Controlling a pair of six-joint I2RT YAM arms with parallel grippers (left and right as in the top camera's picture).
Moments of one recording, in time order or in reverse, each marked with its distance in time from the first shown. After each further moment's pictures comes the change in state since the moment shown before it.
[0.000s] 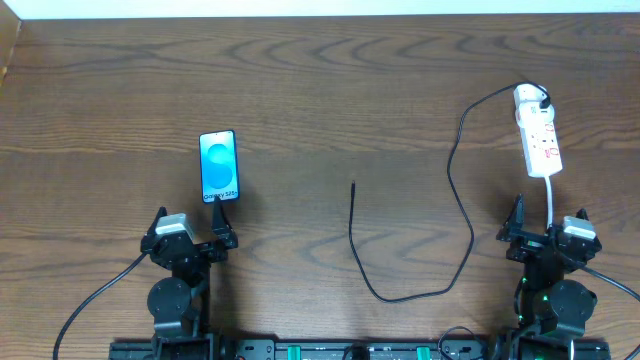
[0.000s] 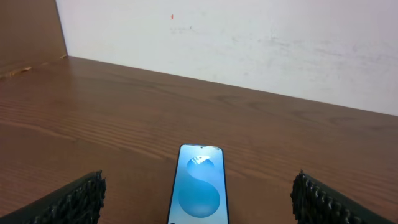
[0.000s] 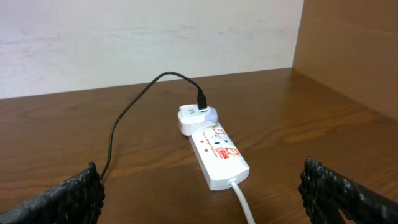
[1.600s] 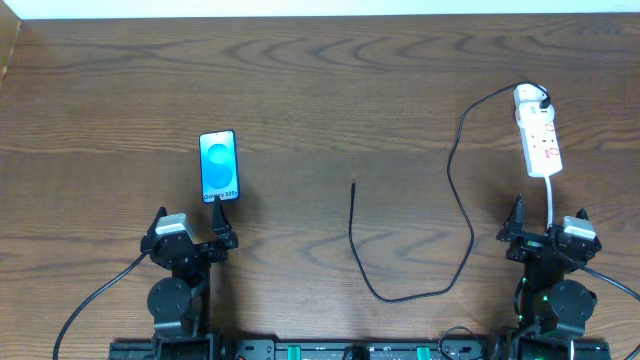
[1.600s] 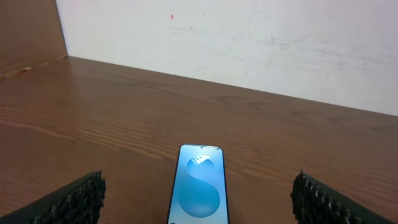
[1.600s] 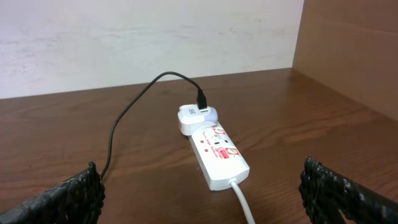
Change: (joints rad) left arm 0.000 0.000 0.000 0.000 0.000 0.000; right arm 0.000 0.000 0.000 0.000 0.000 0.000
